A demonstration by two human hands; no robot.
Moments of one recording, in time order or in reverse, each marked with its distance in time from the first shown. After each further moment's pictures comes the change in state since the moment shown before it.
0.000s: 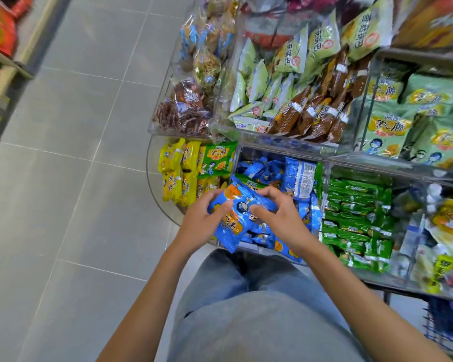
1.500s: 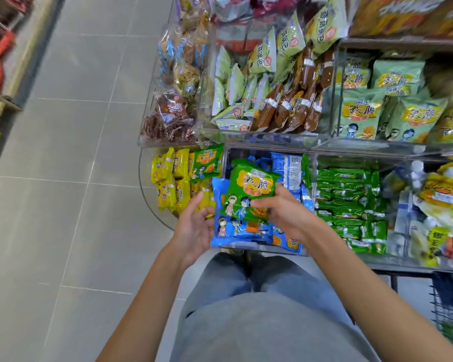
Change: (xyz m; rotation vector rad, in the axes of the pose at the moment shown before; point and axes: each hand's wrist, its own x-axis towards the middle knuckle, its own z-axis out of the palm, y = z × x) left_hand -0.017 0.011 0.000 -0.638 -0.199 -0.483; right_hand 0.004 0.014 -0.018 0.481 -0.023 0.280
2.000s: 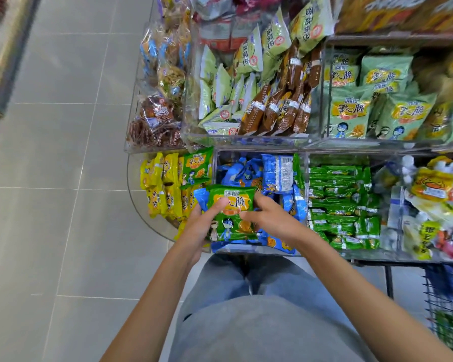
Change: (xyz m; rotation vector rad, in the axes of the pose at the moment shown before) left_hand 0.030 -0.004 0.019 0.240 0.136 0.109; right_hand 0.009 0.010 -0.006 -0.560 0.005 -0.030
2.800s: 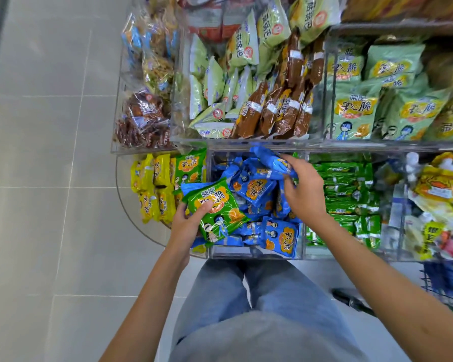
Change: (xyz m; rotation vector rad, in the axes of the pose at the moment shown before) left_hand 0.038 -0.004 -0.015 -0.005 0.188 0.026; right_hand 0.046 0.032 -0.073 -0.586 0.782 -0.532
